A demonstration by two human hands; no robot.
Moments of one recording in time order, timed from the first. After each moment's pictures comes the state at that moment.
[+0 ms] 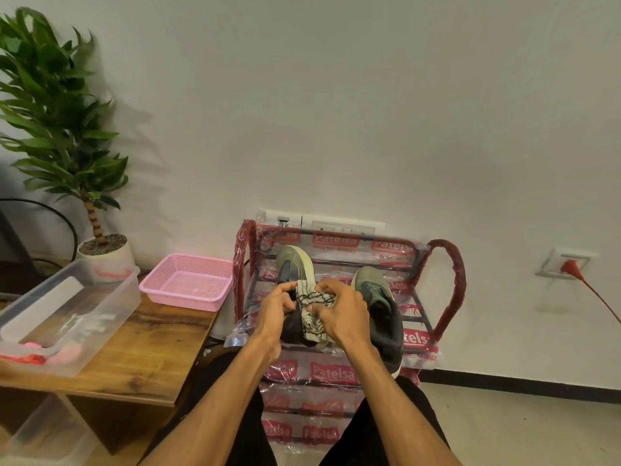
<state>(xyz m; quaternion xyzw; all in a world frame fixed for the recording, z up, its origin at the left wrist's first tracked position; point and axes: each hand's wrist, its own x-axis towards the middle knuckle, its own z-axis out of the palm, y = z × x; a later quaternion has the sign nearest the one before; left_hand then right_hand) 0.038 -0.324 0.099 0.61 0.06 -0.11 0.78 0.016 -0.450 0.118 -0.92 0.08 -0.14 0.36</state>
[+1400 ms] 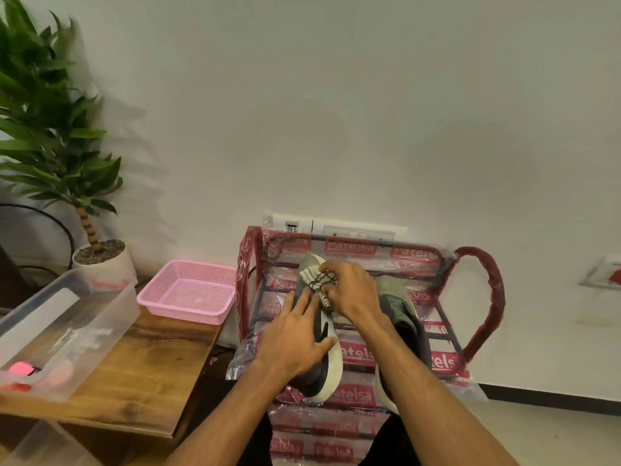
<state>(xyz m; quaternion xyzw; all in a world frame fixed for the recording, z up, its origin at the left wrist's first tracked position) 0.073 -0.327 0.084 0.97 -0.19 0.02 0.14 0.115 -0.462 0.121 -0.97 0.00 -0.15 0.20</state>
